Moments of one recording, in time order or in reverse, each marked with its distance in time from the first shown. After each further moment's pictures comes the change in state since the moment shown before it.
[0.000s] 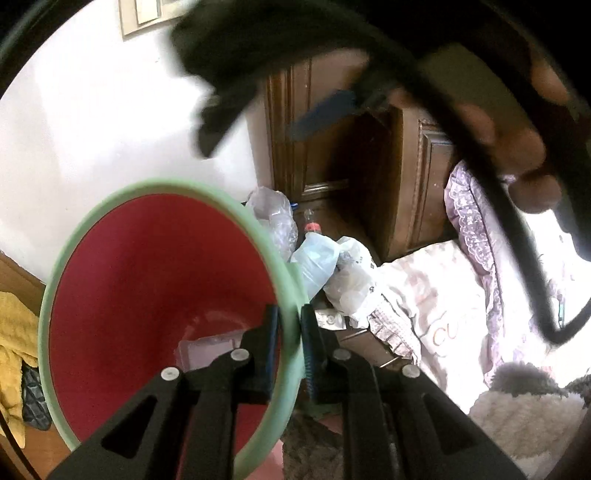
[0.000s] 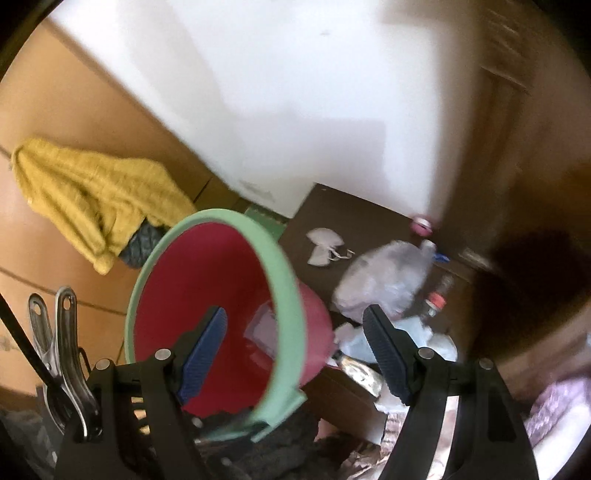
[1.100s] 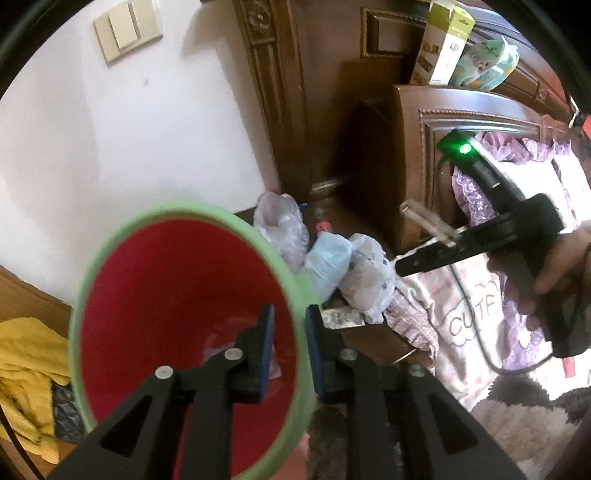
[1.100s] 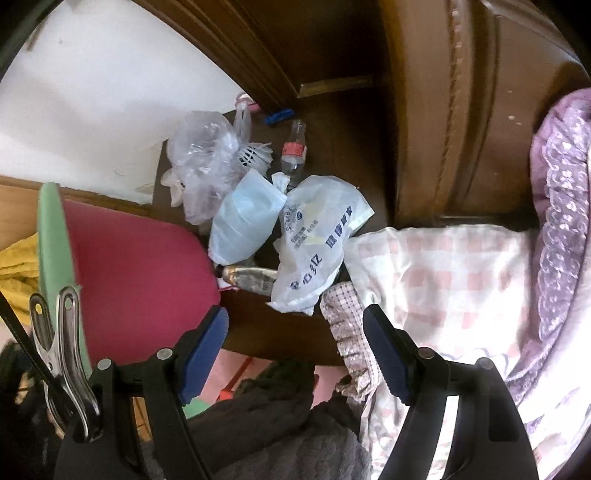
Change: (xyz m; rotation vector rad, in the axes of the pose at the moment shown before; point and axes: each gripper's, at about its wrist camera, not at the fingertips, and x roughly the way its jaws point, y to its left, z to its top) left arm -0.007 -0.012 0.018 0.092 0.029 0.090; right arm 0.043 -0.141 -0.135 0.513 0.127 -0.121
